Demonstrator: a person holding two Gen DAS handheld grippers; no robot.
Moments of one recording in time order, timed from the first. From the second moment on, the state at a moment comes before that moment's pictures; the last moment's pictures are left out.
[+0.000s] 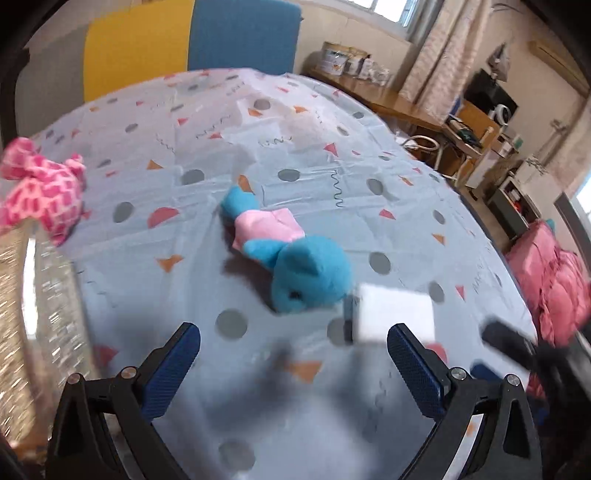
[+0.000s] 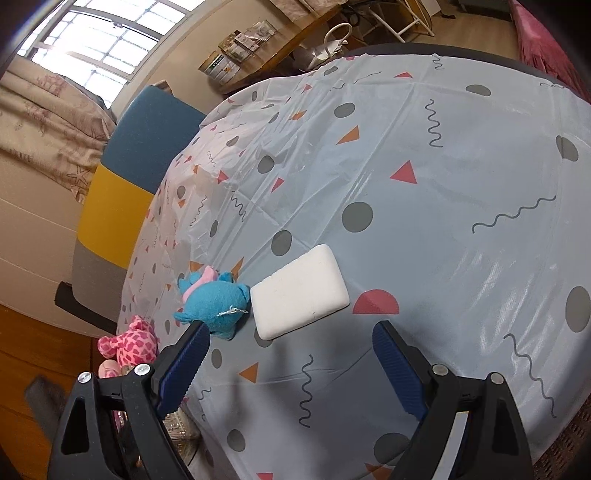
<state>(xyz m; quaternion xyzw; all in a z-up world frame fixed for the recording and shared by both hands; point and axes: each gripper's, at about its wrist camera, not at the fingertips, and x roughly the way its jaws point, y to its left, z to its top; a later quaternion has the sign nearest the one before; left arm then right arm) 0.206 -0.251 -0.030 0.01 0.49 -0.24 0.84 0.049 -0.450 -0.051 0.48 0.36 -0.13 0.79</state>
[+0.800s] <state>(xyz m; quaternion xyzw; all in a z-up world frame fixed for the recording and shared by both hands) 0.245 -0.251 -0.077 0.00 0.52 -0.25 0.82 0.084 -0.418 -0.046 0.36 0.44 -0.09 0.82</state>
